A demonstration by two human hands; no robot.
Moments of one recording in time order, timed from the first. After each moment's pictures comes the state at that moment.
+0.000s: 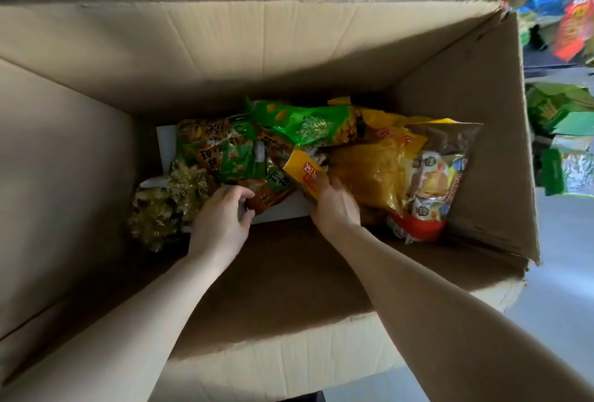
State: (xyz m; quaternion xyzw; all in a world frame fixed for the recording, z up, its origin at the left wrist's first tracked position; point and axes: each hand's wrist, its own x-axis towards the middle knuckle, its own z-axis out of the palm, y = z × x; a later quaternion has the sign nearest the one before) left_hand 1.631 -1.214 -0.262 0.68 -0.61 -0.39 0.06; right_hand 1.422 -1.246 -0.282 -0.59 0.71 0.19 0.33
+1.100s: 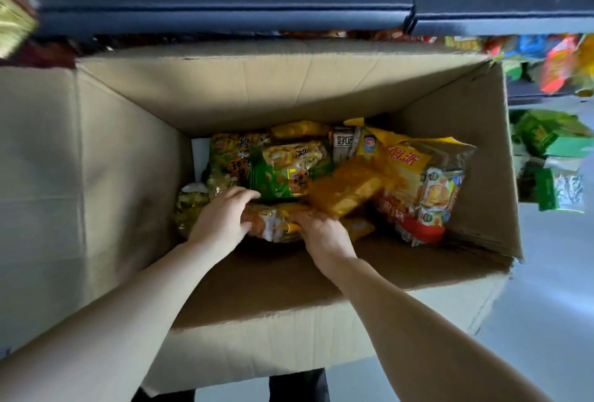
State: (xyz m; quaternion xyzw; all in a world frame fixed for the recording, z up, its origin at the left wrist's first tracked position) left_hand 1.702 -1.232 -0.207 0.62 -0.67 -0.41 -0.01; right_hand 1.488 -1.212 -0.199 -0.72 0.59 0.12 0.34
